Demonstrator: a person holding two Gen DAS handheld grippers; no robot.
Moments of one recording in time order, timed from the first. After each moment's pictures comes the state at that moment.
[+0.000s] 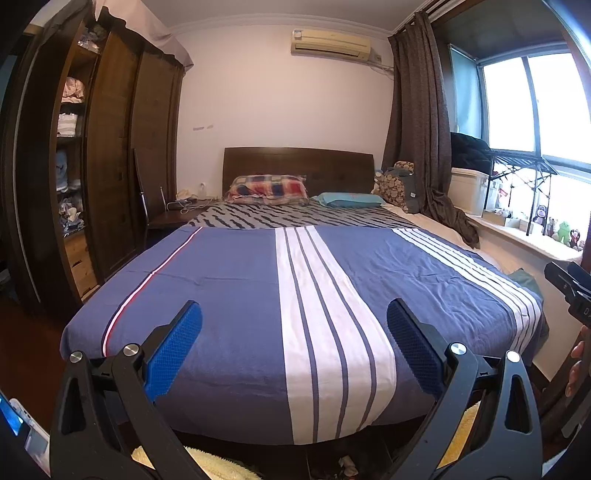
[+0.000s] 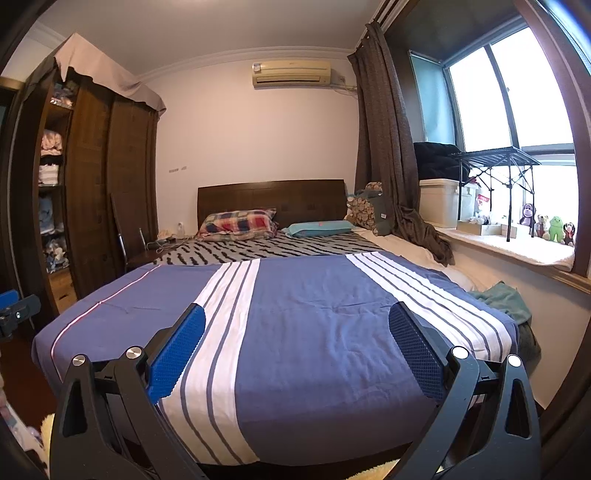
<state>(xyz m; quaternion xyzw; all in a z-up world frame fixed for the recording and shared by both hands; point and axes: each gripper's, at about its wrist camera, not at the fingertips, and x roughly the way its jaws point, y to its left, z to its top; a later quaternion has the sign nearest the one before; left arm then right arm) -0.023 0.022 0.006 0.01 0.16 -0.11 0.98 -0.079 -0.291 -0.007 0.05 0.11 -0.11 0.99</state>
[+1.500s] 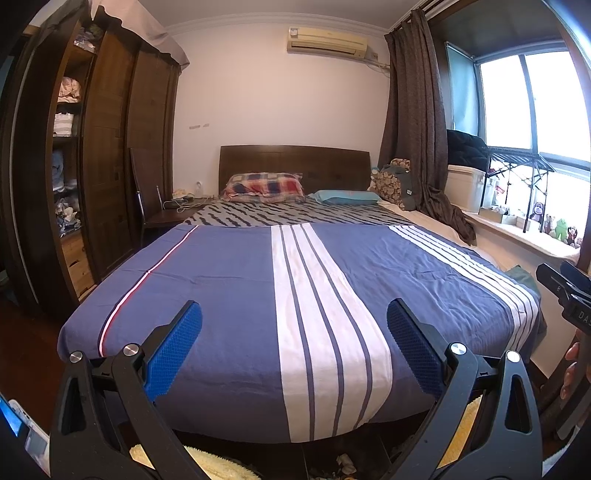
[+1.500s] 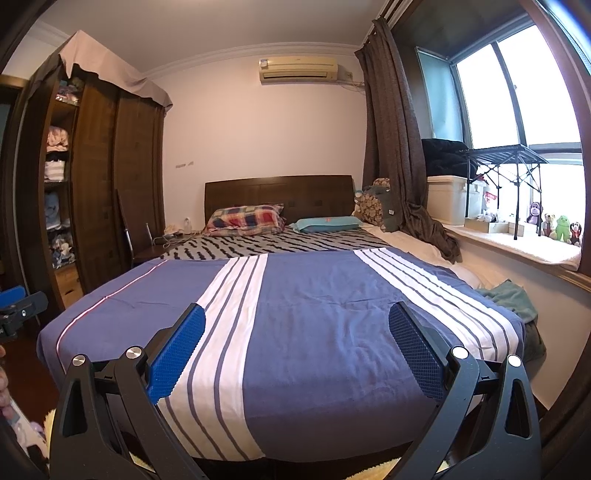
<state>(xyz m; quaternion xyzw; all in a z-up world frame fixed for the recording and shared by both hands) -0.024 0.015 0.010 0.01 0.17 -0.12 0.98 -0.076 -0.281 -0.006 0.05 0.12 -0.09 0.99</state>
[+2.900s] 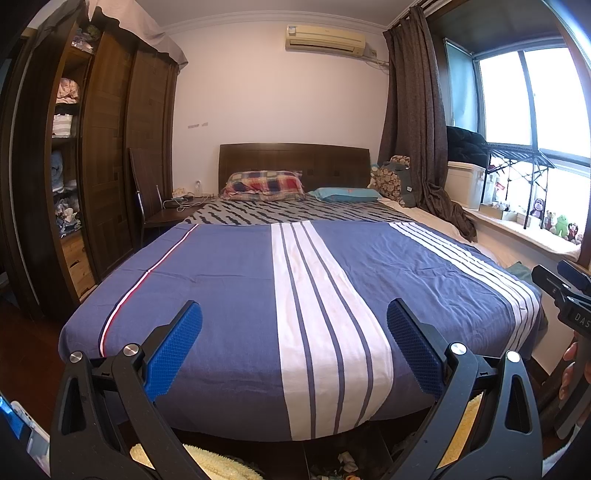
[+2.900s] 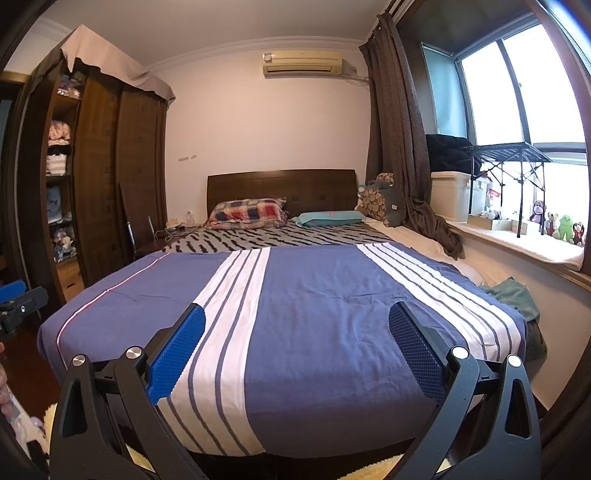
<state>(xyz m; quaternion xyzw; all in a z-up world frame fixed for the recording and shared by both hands) -0.023 0.017 0.003 0.01 0.17 -0.12 0.98 -0.069 -0.275 -0.010 0.05 0.13 -0.09 0.99</state>
